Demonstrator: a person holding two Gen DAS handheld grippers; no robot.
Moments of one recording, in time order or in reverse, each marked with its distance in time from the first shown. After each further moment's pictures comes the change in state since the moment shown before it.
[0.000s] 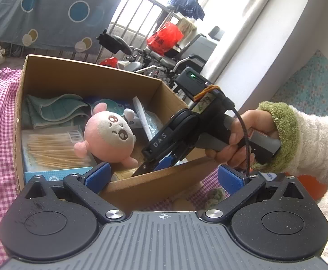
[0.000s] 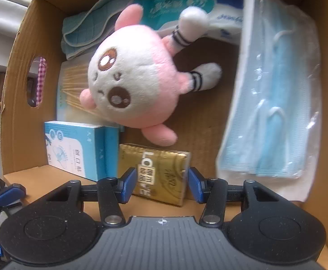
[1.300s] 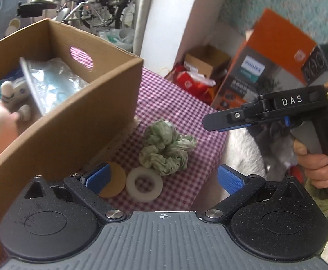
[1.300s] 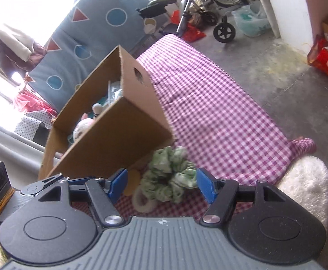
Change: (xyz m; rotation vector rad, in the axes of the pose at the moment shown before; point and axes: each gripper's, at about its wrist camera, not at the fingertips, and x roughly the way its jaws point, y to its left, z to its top) left arm 0.128 -0.135 -0.041 0.386 0.449 -0.029; right arm -0.062 -0.180 -0.295 0.438 -0.806 0.210
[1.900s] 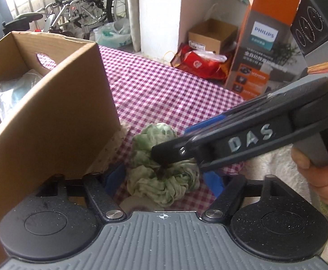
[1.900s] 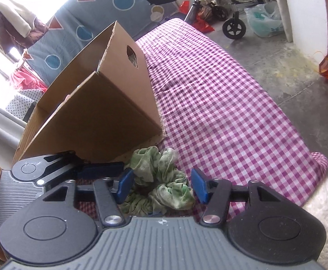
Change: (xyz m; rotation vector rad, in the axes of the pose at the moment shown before) left arm 0.078 -0.035 0.015 0.185 0.101 0.136; right arm 0.060 -0.006 0.002 -0.121 0.049 -0.013
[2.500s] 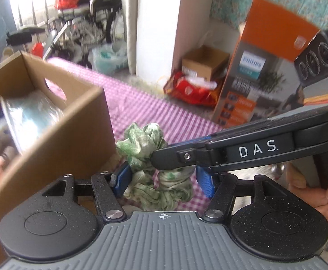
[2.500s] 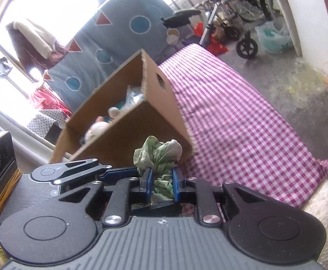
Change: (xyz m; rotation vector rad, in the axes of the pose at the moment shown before) left arm -0.032 -0.004 0.007 -0.037 -0.109 -0.046; right arm -0.054 0.028 -0.007 0.008 -0.138 0.105
